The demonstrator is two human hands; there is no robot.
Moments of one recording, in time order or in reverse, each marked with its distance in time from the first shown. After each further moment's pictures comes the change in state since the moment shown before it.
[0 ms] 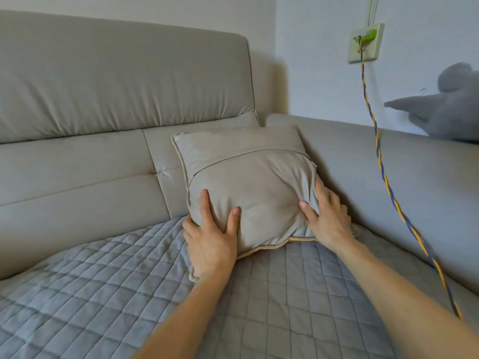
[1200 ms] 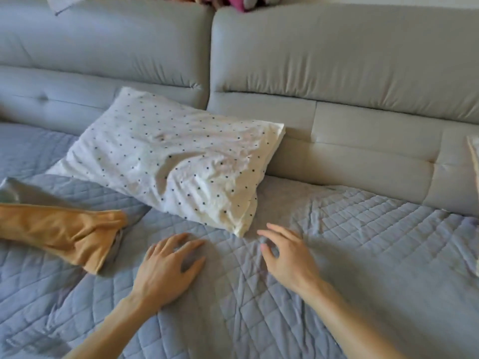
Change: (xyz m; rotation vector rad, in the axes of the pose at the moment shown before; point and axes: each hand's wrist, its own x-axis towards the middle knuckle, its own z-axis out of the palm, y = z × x) left_hand -0.200 -0.286 -0.605 0.787 -0.097 -0.243; right_hand -0.439 -0.437 0.088 0.233 -0.741 -0.887
